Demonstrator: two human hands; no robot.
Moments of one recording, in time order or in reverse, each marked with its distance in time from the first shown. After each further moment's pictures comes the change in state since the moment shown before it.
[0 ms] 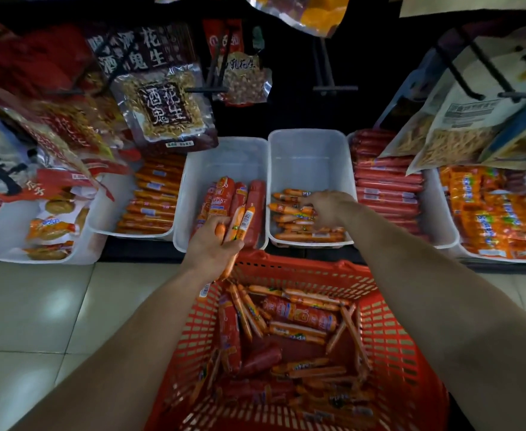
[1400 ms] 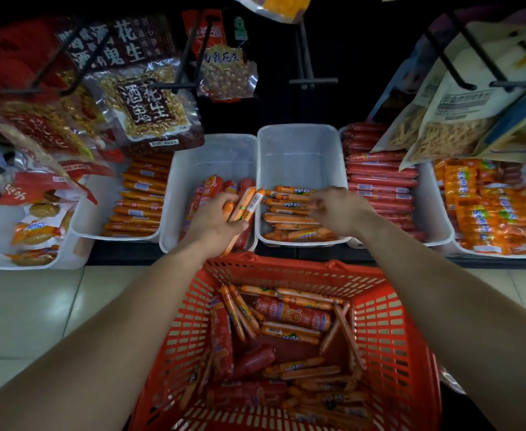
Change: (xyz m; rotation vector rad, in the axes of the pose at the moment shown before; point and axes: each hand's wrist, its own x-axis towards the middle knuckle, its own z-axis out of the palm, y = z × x) left_hand 0.039 0.032 0.011 0.198 -0.023 0.118; right_hand -0.035 0.026 0.010 0.234 0.243 -0.007
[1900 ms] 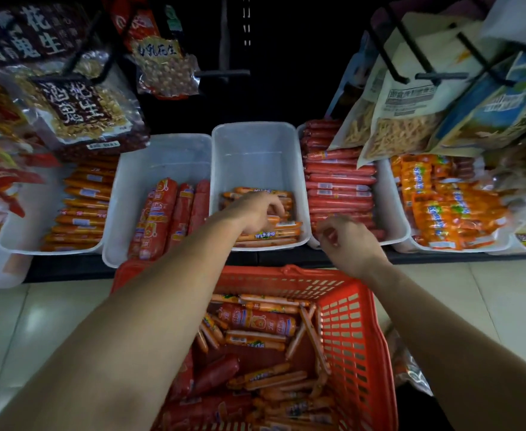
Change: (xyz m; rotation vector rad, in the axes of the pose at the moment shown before) left_hand 0.082 0.084 0.116 0.394 -0.396 0.292; right_hand -0.079 0.075 0.023 0.240 0.176 0.173
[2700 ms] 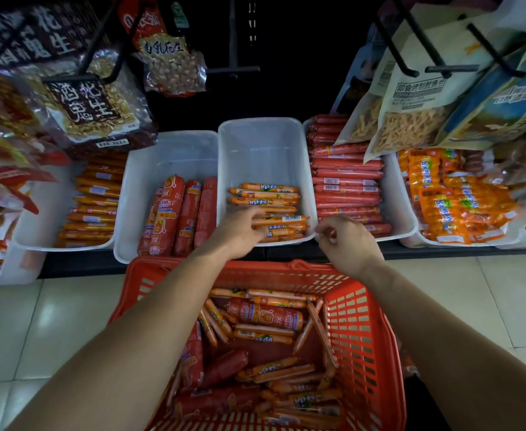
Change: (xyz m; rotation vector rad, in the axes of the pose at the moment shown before) left_hand -0.053 -0.030 0.025 -0.240 0.152 -0.121; right_hand -0.007 -0.008 0.016 0.071 0.044 0.009
